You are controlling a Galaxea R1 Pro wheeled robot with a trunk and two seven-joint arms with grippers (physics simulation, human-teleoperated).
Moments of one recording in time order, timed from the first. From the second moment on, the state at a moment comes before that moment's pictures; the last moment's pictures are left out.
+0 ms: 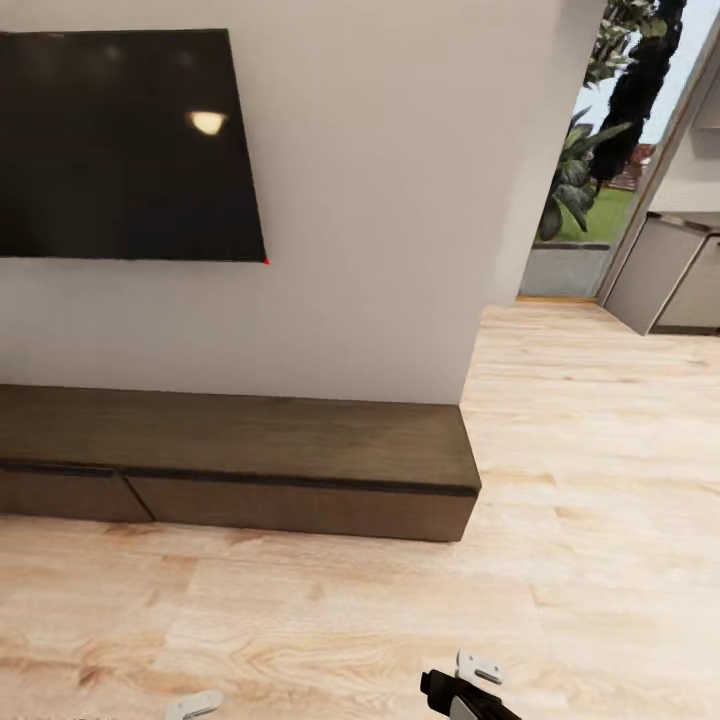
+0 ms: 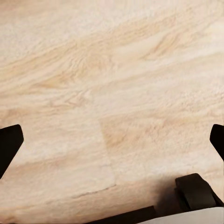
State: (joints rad) left arm -0.37 0.06 -0.11 -0.20 0.30 0.01 0.21; right arm -0.49 0.12 0.17 -0.18 -0.48 0.04 -0.21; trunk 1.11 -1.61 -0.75
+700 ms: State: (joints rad) left arm -0.37 0.06 -0.11 -0.20 0.30 0.00 0.21; right arm -0.47 0.12 0.16 -0.19 -0.47 0.05 -0.21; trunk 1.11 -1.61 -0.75
